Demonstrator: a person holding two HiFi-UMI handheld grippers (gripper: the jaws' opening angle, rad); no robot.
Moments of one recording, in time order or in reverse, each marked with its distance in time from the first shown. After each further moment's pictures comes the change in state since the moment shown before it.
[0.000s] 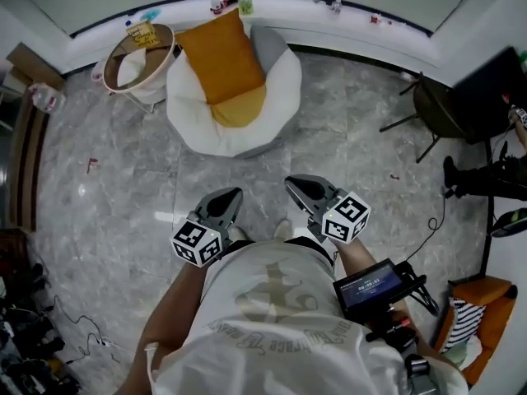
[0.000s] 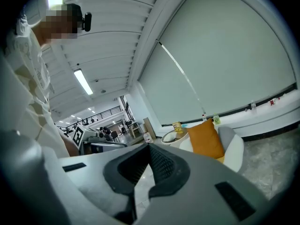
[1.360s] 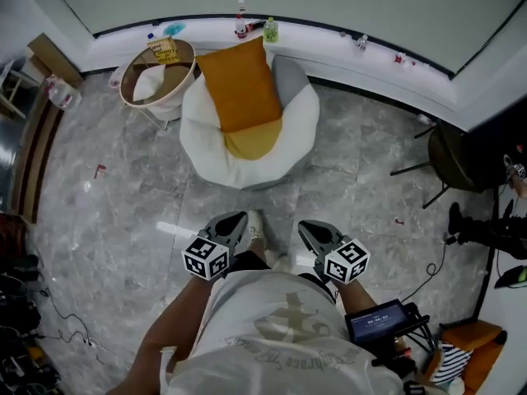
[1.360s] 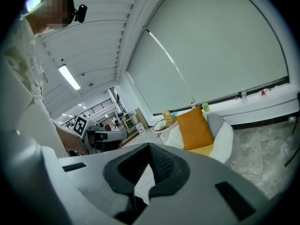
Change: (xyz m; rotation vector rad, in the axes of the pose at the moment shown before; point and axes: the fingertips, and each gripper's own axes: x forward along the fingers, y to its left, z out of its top) left arm 0.044 0.069 -0.009 -0.079 0.051 0.113; right arm 0.011 -0.058 -0.038 0.076 0.138 -0.089
